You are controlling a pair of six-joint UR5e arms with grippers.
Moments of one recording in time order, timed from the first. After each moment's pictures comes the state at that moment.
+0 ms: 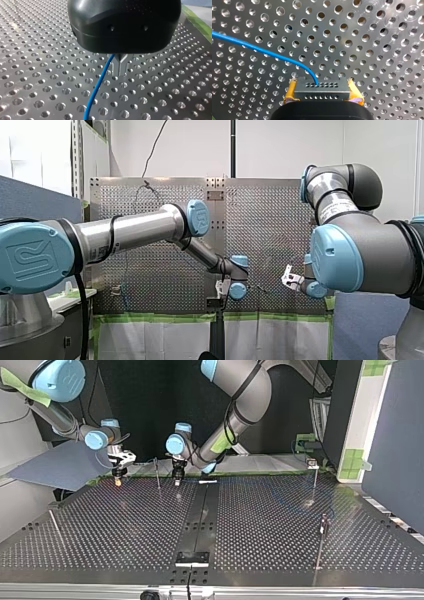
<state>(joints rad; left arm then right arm) -0.69 -2.91 -0.76 -2.68 -2.04 -1.68 1.67 -0.52 1.43 -0.83 1.29 1.91</state>
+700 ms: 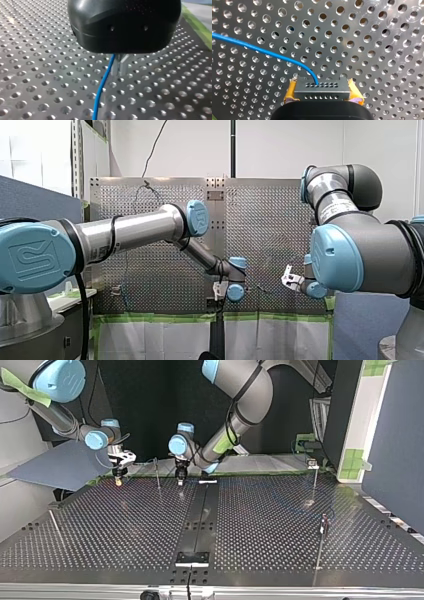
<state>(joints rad) -0.68 -2.91 -0.79 -2.68 -2.04 -1.68 1.67 -0.52 1.42 -0.83 1.28 1.91</state>
